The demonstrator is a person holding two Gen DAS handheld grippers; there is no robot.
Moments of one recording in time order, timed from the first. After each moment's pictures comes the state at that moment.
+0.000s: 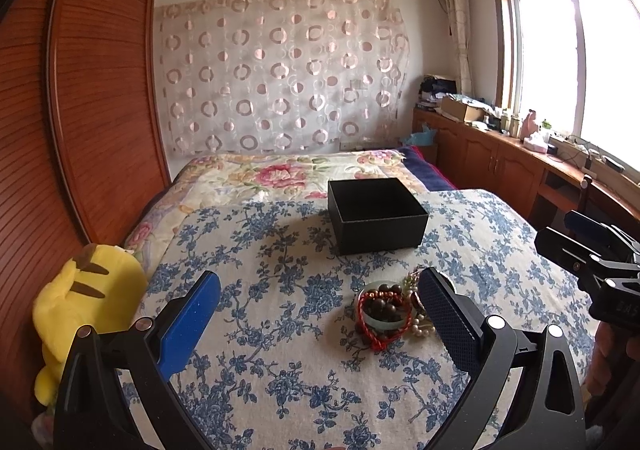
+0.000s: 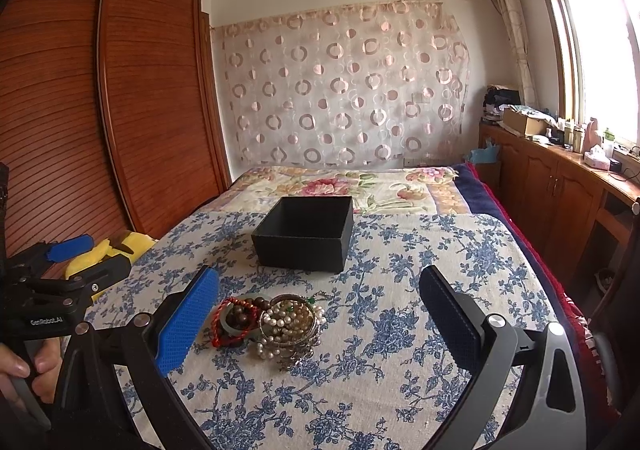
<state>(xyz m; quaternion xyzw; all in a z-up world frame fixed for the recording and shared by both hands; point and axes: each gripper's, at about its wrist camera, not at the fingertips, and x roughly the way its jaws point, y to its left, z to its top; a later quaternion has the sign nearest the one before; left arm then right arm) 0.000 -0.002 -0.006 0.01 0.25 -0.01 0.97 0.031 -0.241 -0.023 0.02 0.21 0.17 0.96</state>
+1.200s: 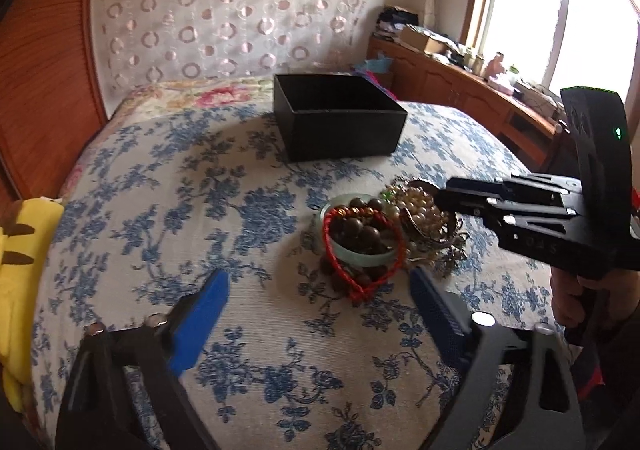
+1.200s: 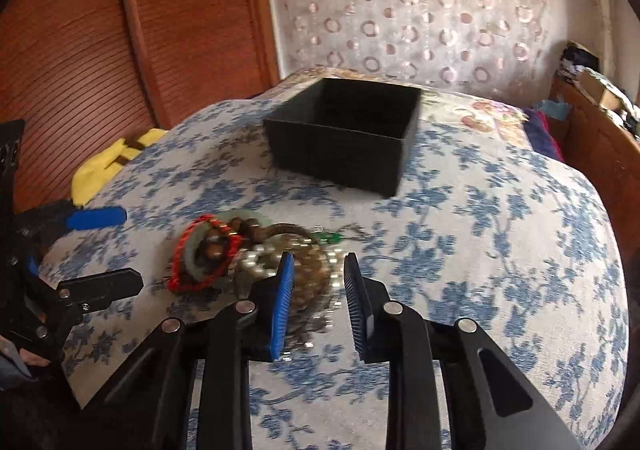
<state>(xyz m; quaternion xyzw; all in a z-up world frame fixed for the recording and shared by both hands) 0.058 -0.008 -0.089 -0.01 0.38 -0.12 0.92 0.126 -0.204 -0.107 -0.06 0.37 0.27 0.89</state>
